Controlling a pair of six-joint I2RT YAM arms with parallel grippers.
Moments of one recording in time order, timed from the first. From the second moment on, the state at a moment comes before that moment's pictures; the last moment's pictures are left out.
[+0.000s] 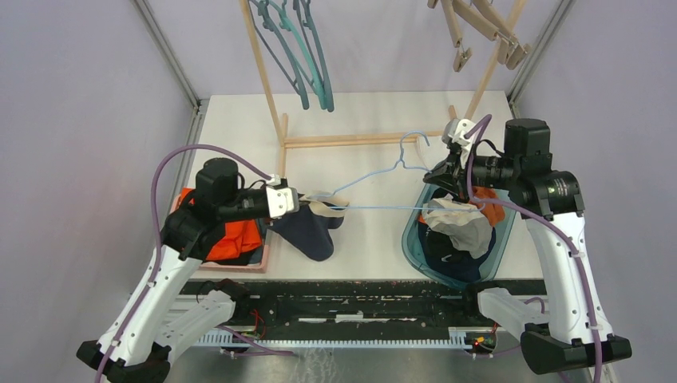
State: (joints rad) left arm -0.46 0.80 1.05 -0.69 0.70 0.78; right arm 0.12 1.03 1.39 -1.00 -0.87 -0.60
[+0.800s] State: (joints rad) left arm -0.46 0.80 1.06 -0.71 0.73 0.66; right arm 0.10 1.03 1.38 -1.01 -0.86 -0.62
